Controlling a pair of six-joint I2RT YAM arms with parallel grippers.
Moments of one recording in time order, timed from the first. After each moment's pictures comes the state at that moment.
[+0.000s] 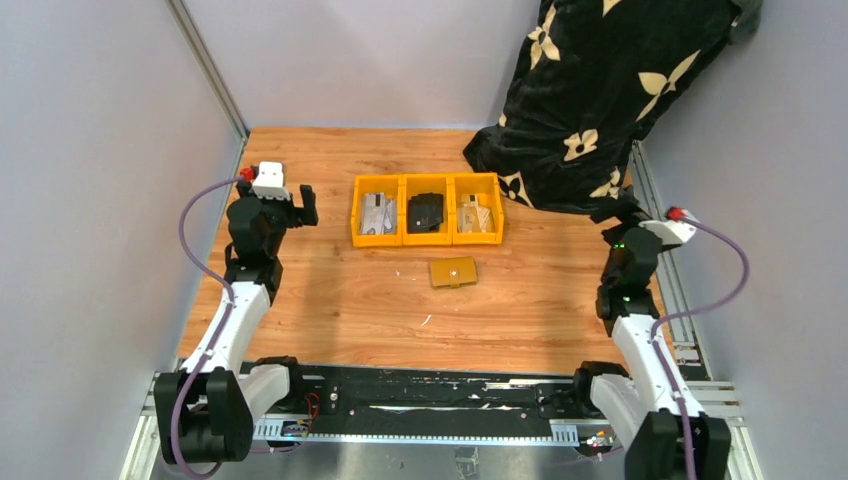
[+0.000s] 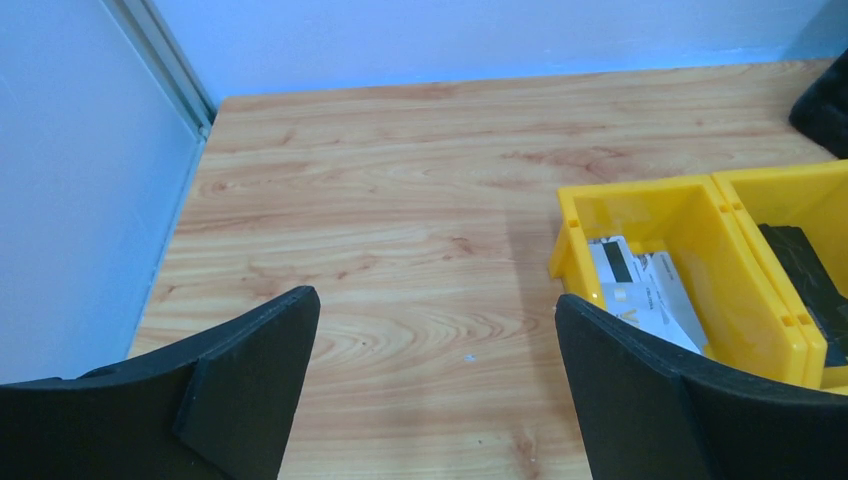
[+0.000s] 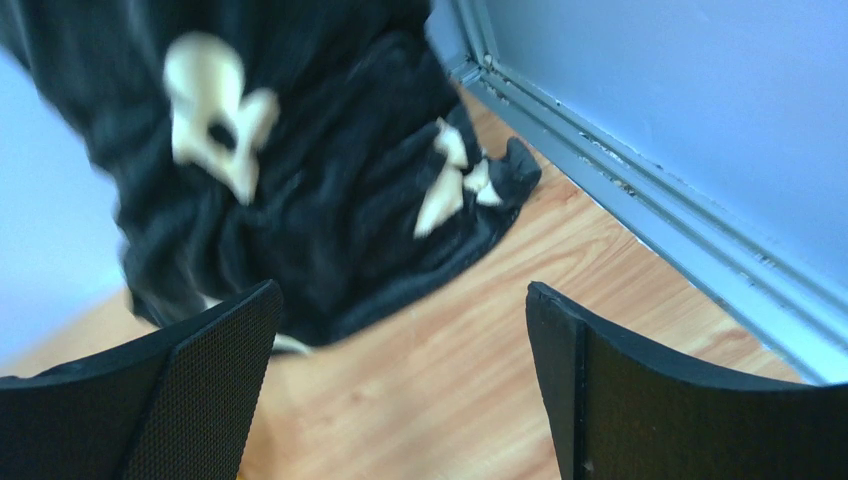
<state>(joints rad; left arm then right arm) 0.04 1.03 0.56 0.38 0.09 0.07 0.01 0.86 0.42 0.40 0.46 0.41</state>
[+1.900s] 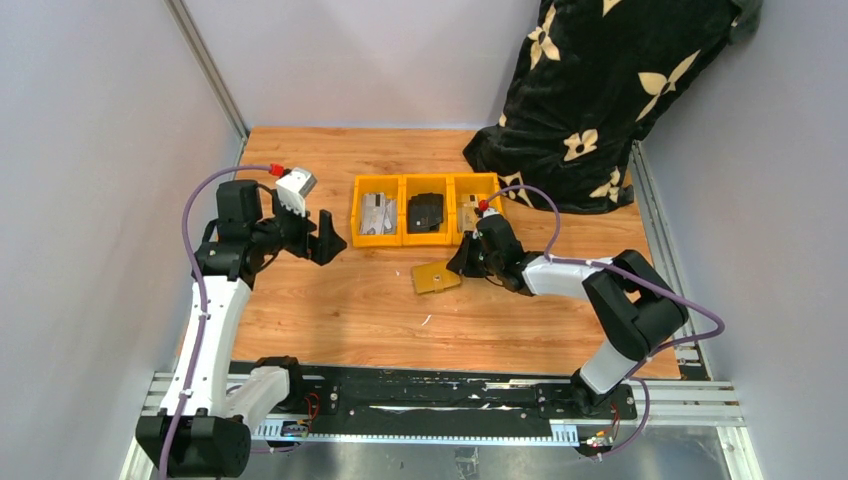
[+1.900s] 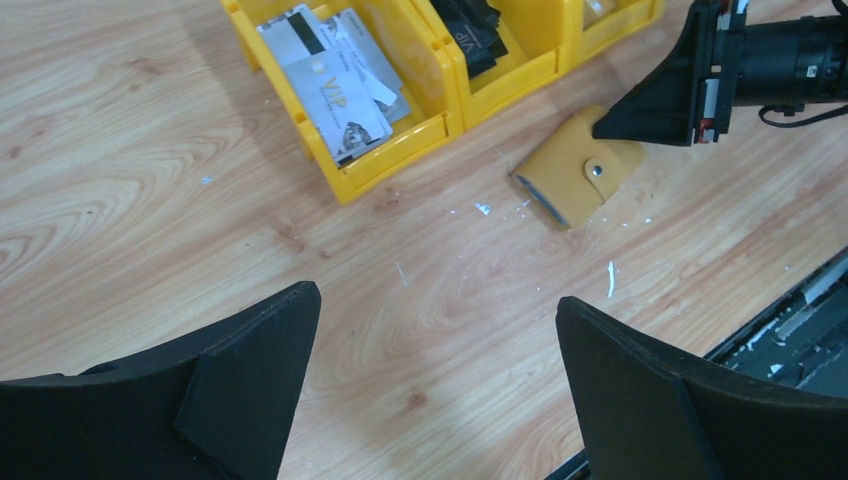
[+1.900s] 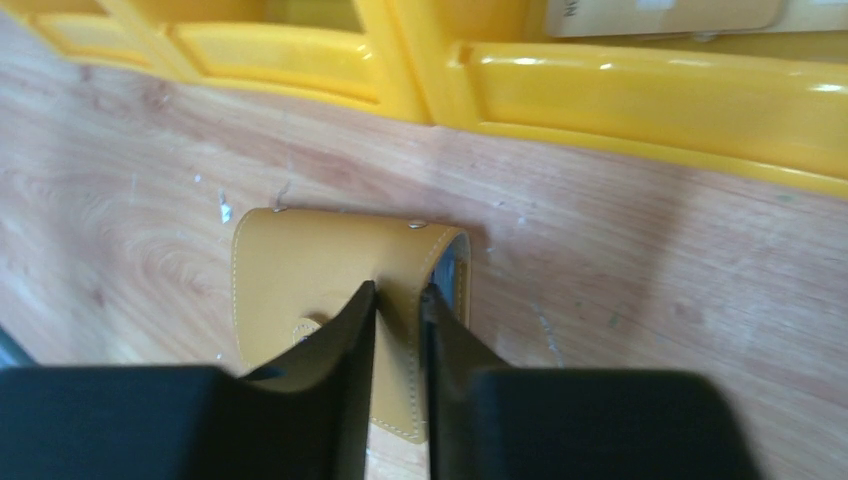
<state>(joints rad) 0.03 0.96 1.00 -0.70 0.60 0.20 0.64 1.62 0.72 0.23 -0.10 0.62</state>
